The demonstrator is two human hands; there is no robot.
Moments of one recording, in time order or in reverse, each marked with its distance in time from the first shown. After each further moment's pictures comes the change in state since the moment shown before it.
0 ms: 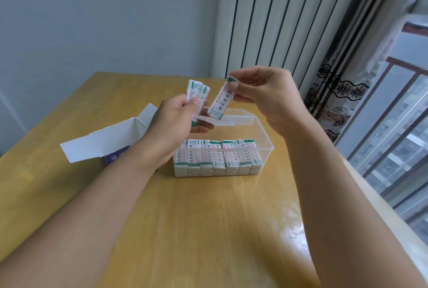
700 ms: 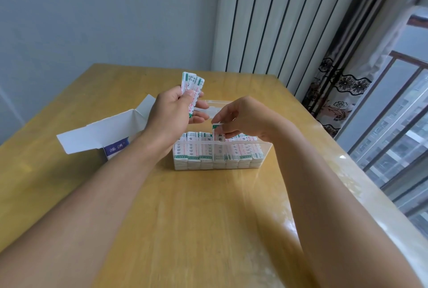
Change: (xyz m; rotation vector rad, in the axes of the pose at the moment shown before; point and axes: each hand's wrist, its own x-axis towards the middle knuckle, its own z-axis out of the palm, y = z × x) left_hand 0.012 -0.016 -0.001 0.061 0.109 0.087; right_hand 0.005 0.047 0.012 -0.563 -0.392 0.267
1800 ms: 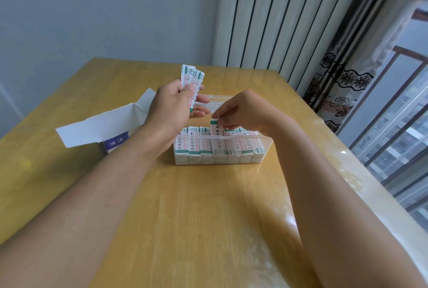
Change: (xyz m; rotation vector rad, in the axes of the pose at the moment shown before) left_hand 0.002 -0.001 0.000 -0.003 0.009 -0.012; right_hand 0.001 0.000 0.002 -0.135 0.062 -0.021
